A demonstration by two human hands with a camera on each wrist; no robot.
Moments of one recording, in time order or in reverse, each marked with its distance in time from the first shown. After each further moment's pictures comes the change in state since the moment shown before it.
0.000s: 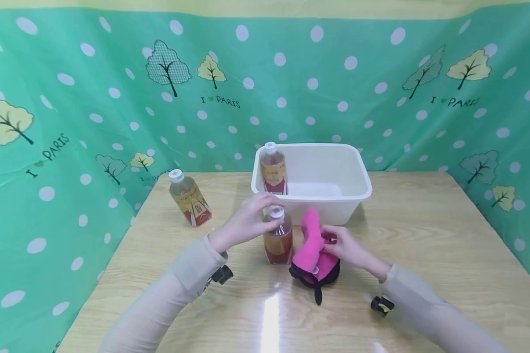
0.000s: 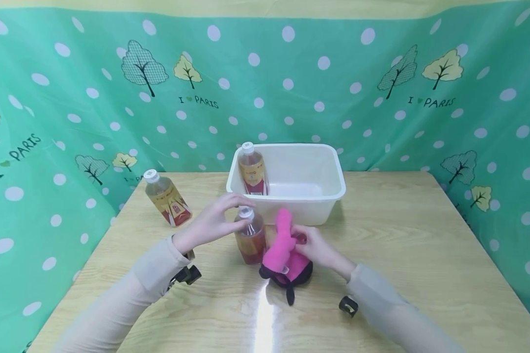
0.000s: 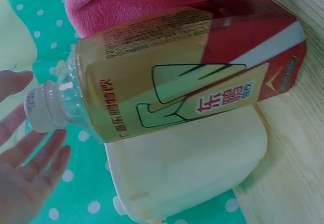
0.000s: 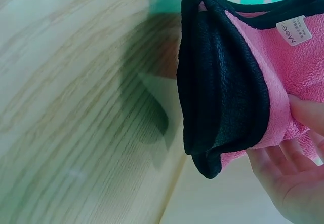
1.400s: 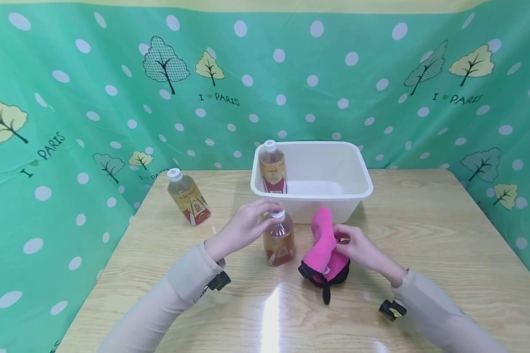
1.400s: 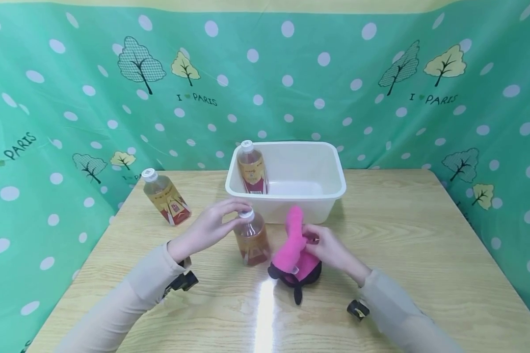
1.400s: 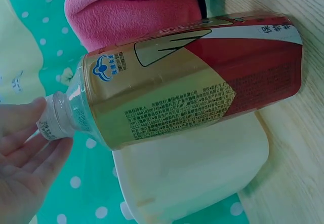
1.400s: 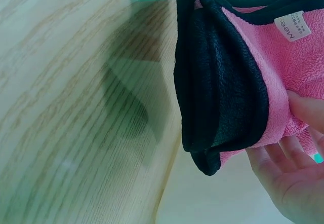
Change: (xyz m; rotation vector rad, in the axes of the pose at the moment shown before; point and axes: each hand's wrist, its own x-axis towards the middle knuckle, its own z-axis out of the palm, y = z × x) left_hand -0.007 0.009 -0.001 -0.017 -0.020 -0.049; right_hand -0.014 -0.001 -0.017 -0.005 0.040 0.078
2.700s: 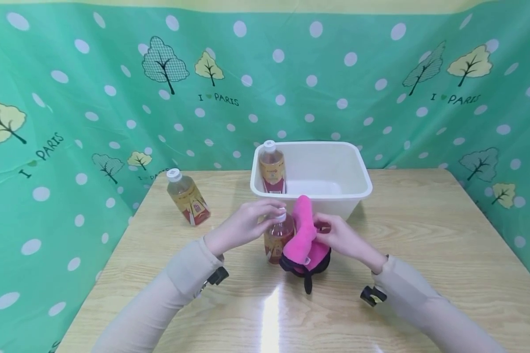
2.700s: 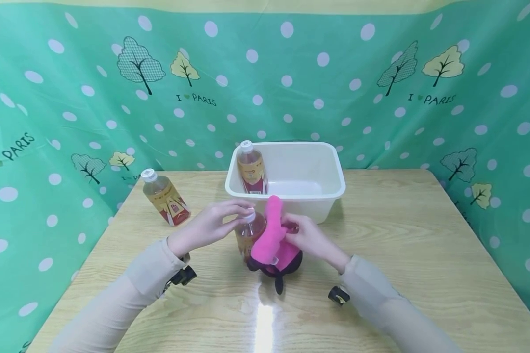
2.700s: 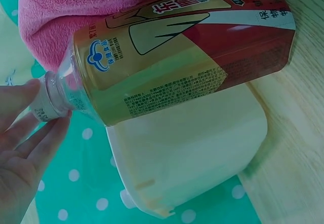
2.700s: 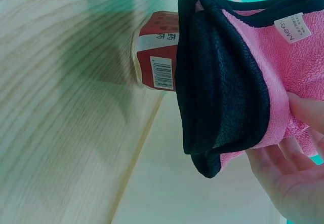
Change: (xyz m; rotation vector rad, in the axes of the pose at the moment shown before) left_hand 0.004 -0.007 -0.005 0.003 -0.093 0.128; right_hand 0.031 -0.032 0.013 -0.006 -0.027 -0.047
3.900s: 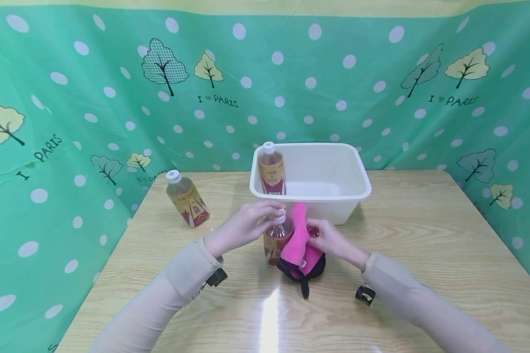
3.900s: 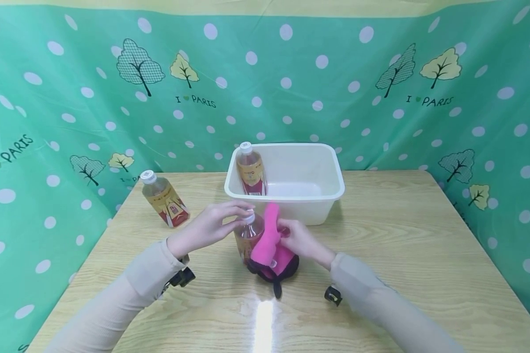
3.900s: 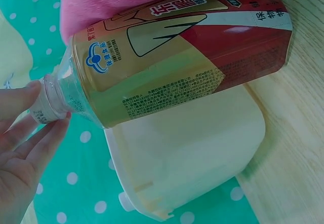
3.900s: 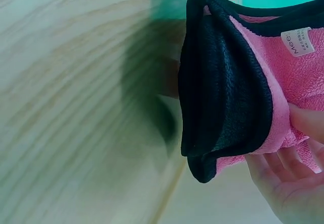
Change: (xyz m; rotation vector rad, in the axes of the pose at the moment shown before) left_hand 0.000 -0.002 0.001 -0.007 0.008 0.025; right_hand 0.012 0.022 0.019 -0.036 -0.047 0.018
